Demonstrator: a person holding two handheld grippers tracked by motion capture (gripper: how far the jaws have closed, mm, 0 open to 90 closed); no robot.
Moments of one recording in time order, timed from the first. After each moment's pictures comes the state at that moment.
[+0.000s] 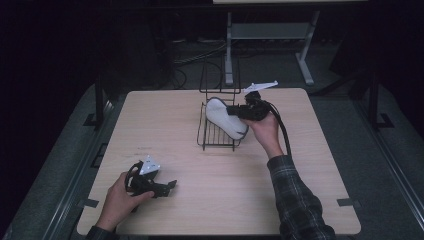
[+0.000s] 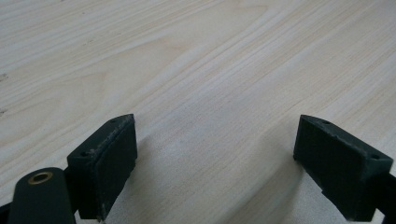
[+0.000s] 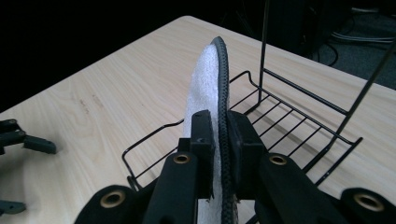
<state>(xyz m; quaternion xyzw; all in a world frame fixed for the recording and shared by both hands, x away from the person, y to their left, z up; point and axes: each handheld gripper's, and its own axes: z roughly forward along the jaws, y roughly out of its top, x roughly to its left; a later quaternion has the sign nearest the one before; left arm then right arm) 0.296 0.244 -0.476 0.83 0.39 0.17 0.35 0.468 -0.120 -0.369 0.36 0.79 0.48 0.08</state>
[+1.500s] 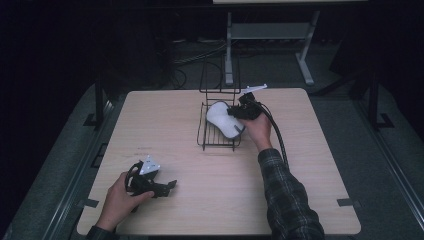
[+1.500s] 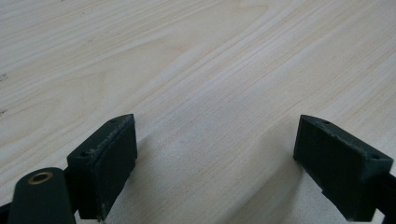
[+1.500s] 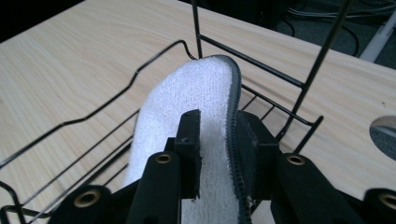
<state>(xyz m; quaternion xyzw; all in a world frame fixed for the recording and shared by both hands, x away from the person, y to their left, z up) 0.296 0.244 -0.475 0.83 0.39 0.17 0.35 0.510 -0.112 -0.418 0.42 0.79 0.42 0.12</state>
